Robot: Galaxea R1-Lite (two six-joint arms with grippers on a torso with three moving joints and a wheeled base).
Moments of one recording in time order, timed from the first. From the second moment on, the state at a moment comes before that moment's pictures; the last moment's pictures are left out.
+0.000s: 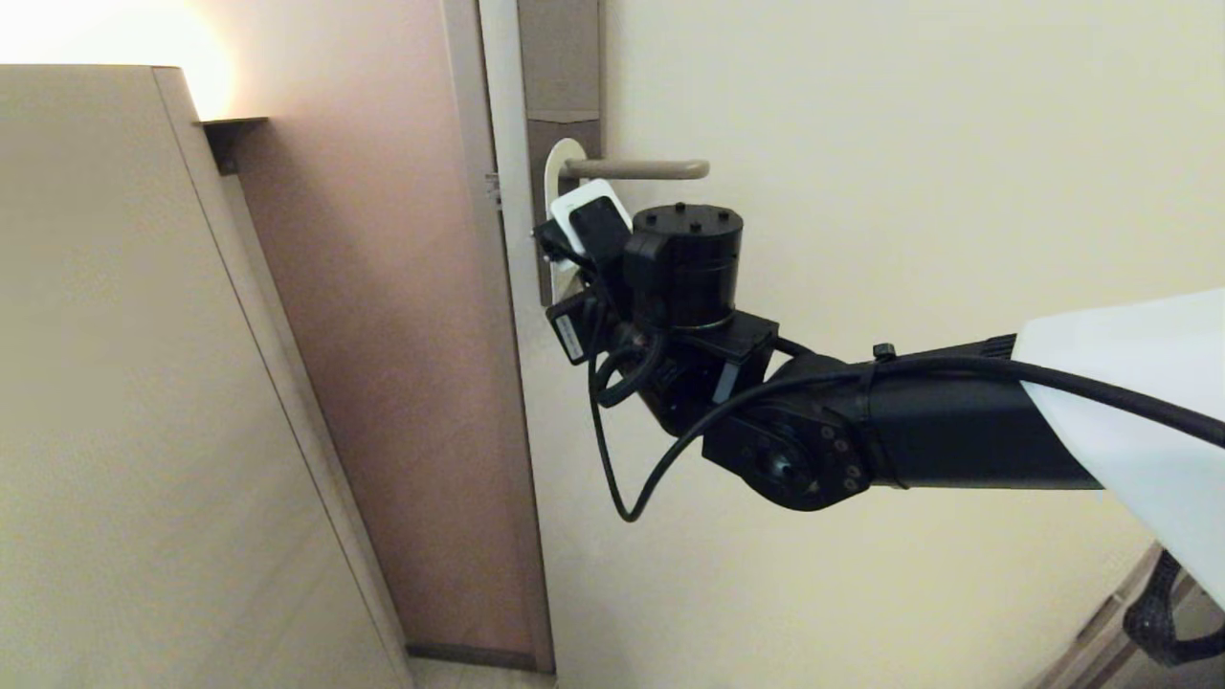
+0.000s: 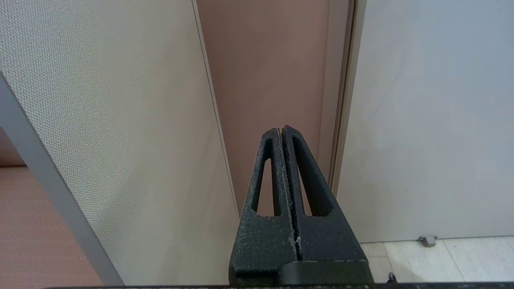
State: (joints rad) left arm 0.01 0.00 -0.01 0.03 -0.03 0.05; right arm 0.83 2.17 -1.58 -0.59 -0.46 -0.31
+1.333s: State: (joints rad) left arm 0.01 0.00 -0.01 0.03 -0.03 0.05; right arm 0.85 2.35 -1.86 -0.59 -0.47 -0.31
